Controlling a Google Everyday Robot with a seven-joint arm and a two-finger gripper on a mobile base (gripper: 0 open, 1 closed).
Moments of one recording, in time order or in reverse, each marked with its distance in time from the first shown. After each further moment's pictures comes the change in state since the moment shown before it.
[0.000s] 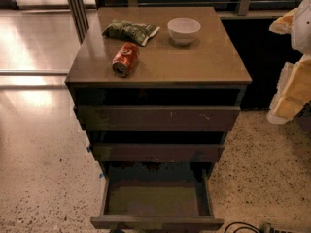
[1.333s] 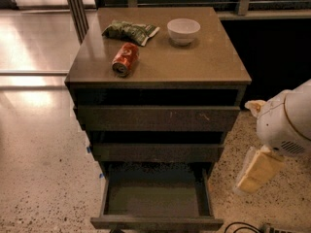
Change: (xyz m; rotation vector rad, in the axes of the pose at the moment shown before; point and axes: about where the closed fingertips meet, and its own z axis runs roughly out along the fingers) arm 0.017 0.100 0.116 -0.111 -0.090 0.113
